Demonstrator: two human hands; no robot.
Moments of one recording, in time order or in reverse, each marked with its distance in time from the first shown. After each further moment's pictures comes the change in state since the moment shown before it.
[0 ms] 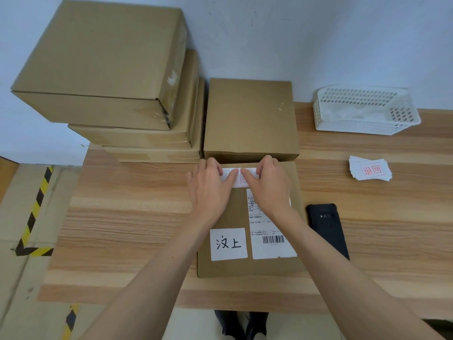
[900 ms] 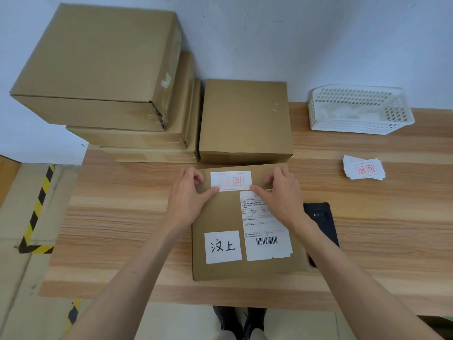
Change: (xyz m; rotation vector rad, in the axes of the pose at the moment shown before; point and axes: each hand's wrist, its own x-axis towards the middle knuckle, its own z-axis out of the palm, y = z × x) left_hand -0.012 -0.041 -0.023 -0.247 -0.186 -0.060; right_hand -0.011 0.047 -0.027 -0.019 -0.148 -0.047
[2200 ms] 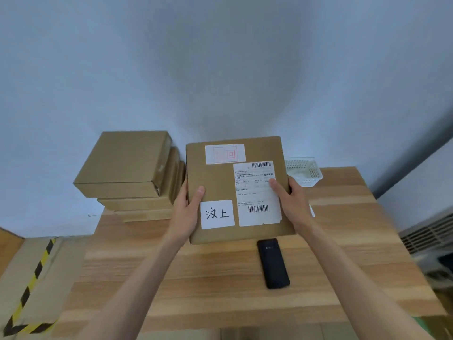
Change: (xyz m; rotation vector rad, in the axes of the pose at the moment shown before) left_hand -0.090 0.196 -0.086 -0.641 -0.012 0.113; right_hand -0.077 -0.027 -0.238 0.861 0.187 0.086
